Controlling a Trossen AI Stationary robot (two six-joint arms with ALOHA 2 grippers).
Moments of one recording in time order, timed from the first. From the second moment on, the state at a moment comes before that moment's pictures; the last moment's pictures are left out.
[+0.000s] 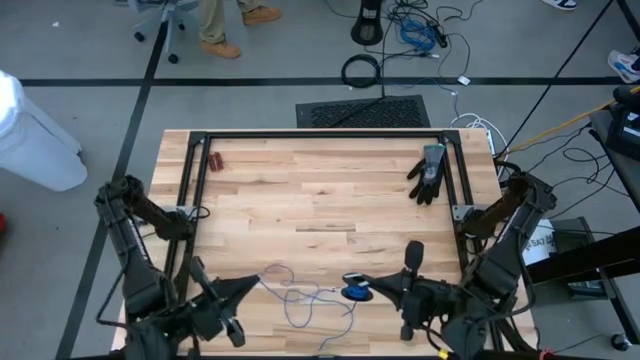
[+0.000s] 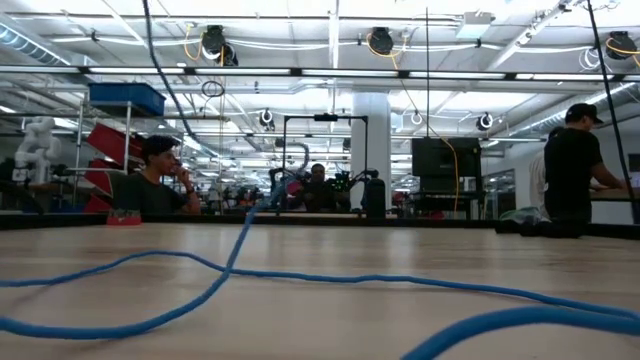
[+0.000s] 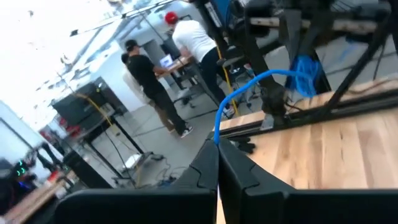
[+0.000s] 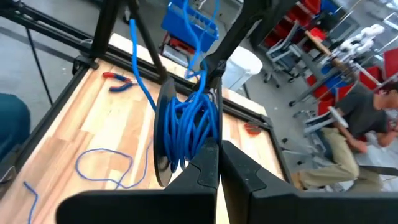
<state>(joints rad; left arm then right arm) -1.03 1.57 1.47 -0.06 -1.57 0.34 0.88 1.57 1.61 -0.69 1.02 0.07</state>
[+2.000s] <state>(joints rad) -0.83 1.74 1.47 0.49 -0.35 0.58 0.63 1.64 1.61 -0.99 1.02 0.30</state>
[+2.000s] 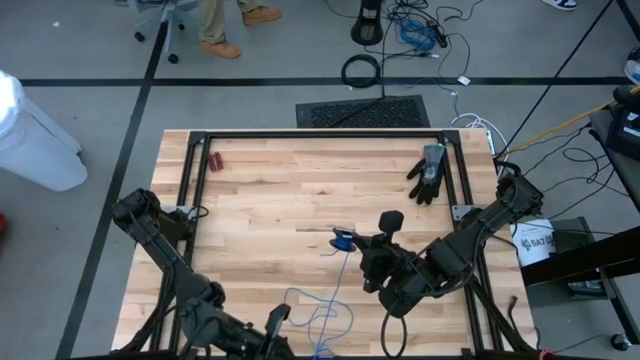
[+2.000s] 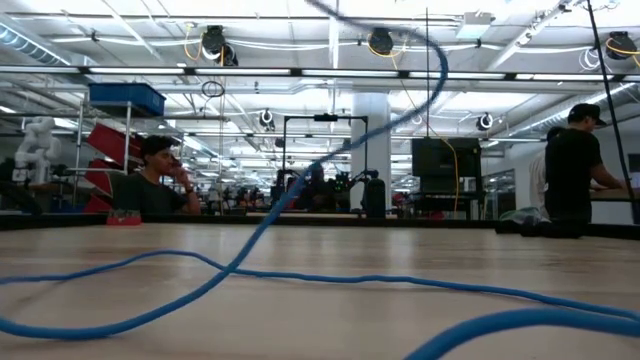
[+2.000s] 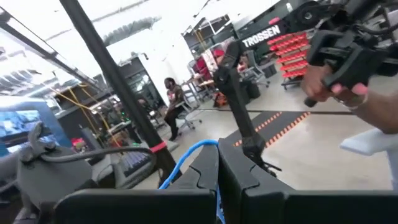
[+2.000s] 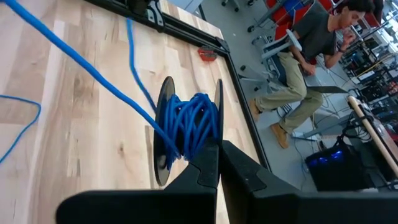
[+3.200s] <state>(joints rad) -0.72 1.74 1.47 0.17 -1.01 0.40 0.77 1.55 1.61 -0.86 1.28 0.24</state>
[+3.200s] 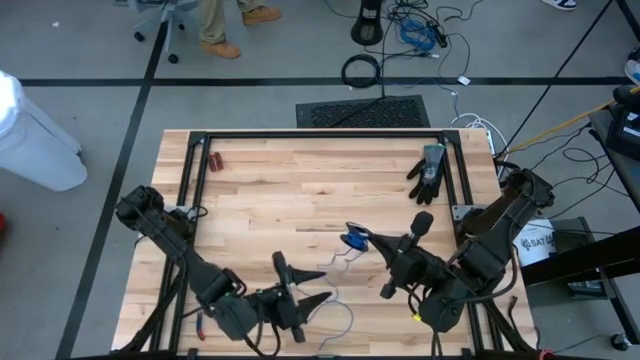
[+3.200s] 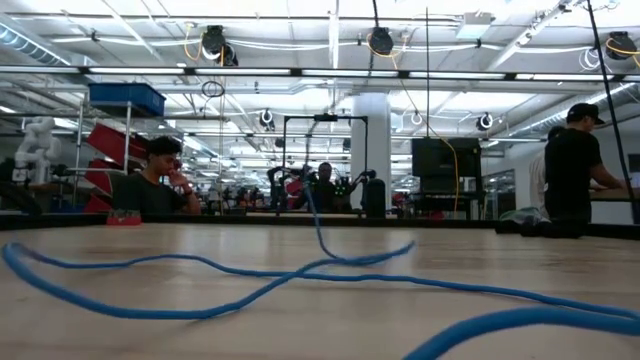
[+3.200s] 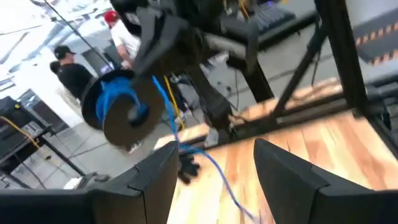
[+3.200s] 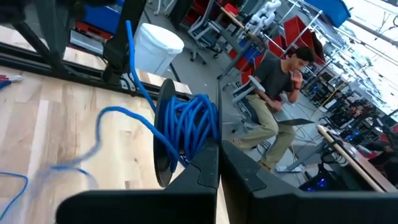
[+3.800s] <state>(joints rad) -0.66 1.78 1.47 0.28 -0.87 0.40 0.80 1.55 1.61 -0.73 1.25 0.14</state>
